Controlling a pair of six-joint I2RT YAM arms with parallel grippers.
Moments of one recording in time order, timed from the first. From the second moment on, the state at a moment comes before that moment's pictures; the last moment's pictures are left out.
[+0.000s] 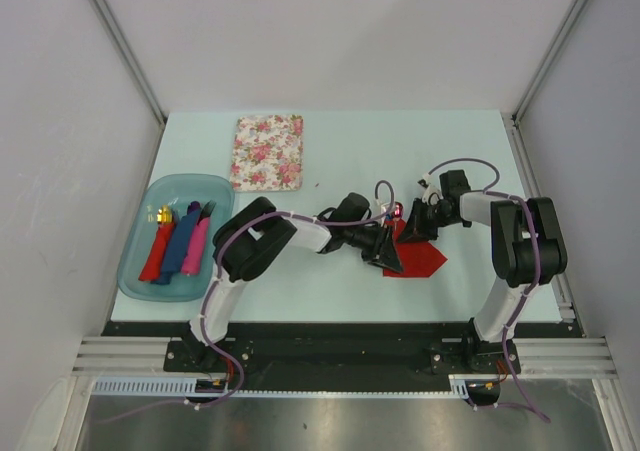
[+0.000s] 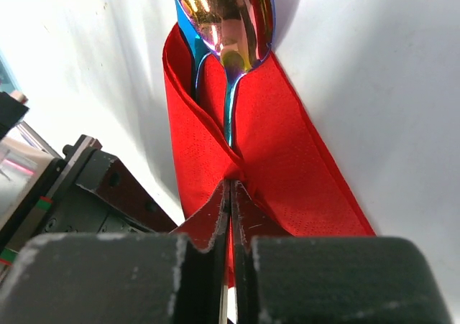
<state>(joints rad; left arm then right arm) -0.84 2.21 1.23 0.36 0.83 -0.79 0.10 1.81 0.94 -0.34 -0.67 0.27</state>
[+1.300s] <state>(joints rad) -0.88 2.20 1.36 0.01 0.68 -0.61 0.11 1.76 0.96 -0.42 -0.55 0.21</state>
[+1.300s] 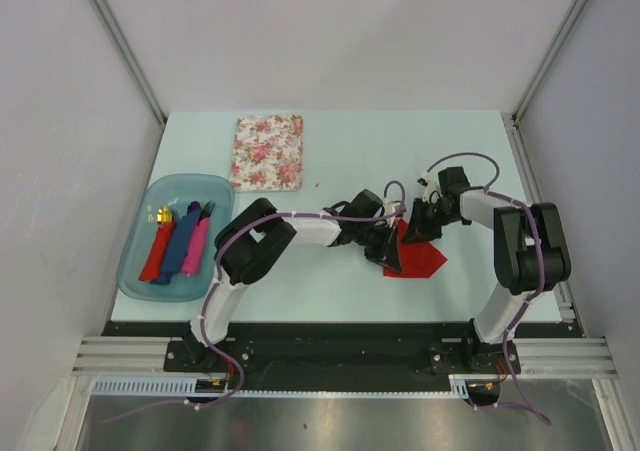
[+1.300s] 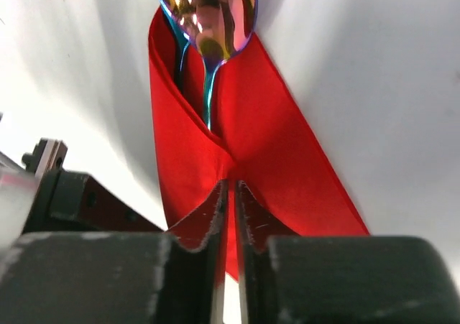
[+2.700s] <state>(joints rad) -0.78 2.14 1.09 0.61 0.79 -0.99 0.11 1.76 0.94 -0.48 -0.56 0.18</state>
